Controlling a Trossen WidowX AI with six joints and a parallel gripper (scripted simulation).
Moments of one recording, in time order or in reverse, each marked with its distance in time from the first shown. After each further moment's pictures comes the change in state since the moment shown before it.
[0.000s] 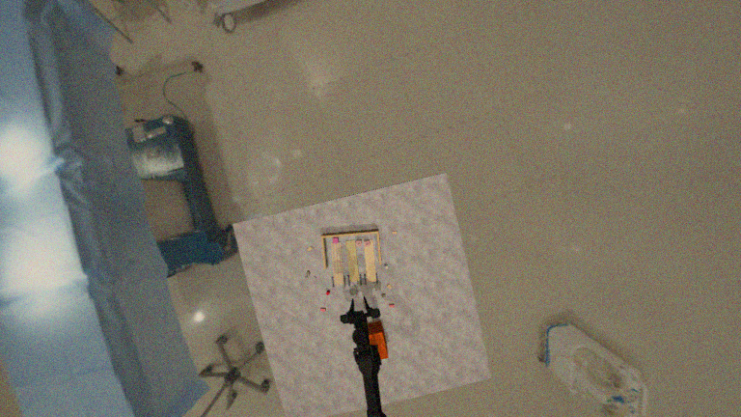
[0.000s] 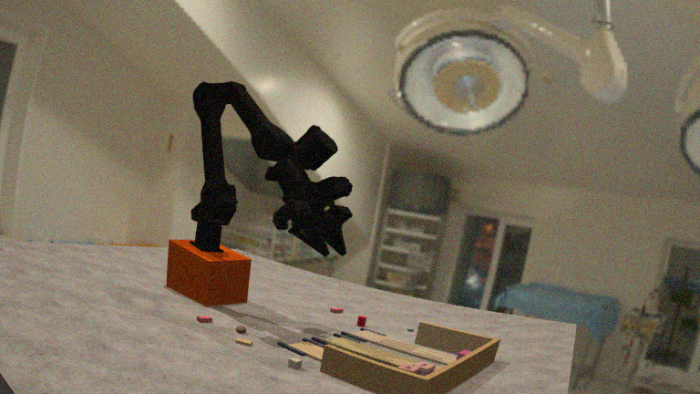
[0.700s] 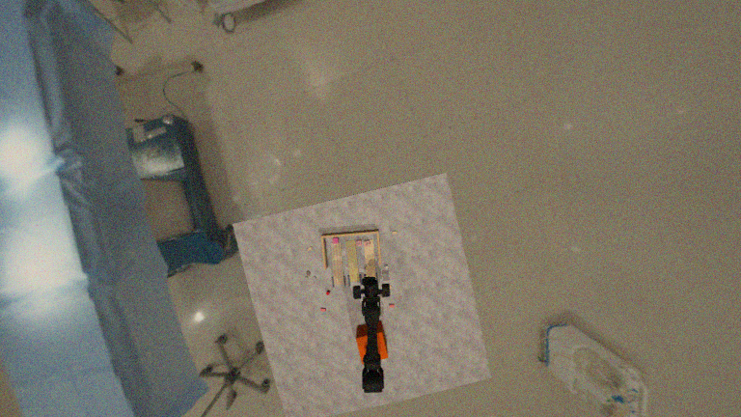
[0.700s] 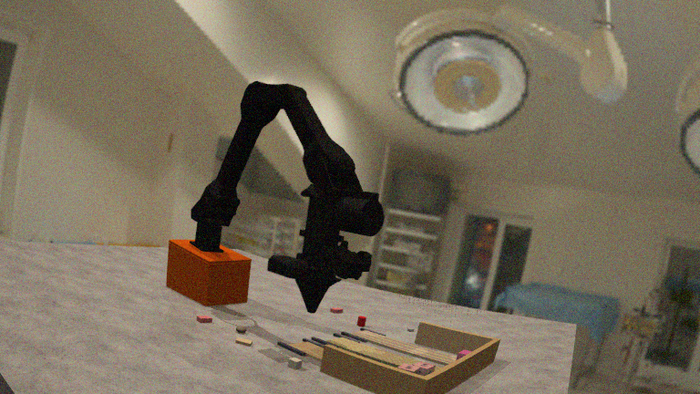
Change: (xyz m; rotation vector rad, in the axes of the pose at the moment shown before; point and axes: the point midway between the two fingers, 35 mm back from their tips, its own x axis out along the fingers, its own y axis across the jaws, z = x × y) arm 0.089 -0.069 -0.041 0.125 0.745 -0.056
